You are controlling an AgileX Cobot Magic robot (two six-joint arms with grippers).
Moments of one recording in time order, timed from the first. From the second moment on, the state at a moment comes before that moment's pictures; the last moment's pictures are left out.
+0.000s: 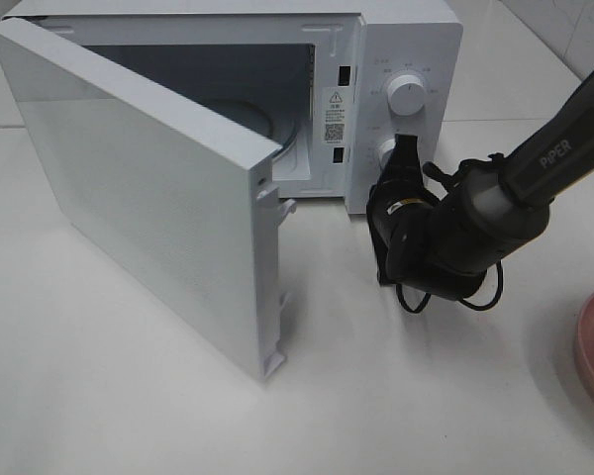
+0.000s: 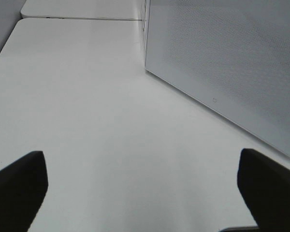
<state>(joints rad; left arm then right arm) -0.07 -0.01 -0.52 -0.02 1.08 -0.03 0.54 2.21 -0.96 0.79 -0.90 1.31</state>
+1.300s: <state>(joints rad) -0.07 -0.01 -0.52 -0.02 1.08 -0.03 0.51 1.92 -0.76 0.64 -0.52 1.02</state>
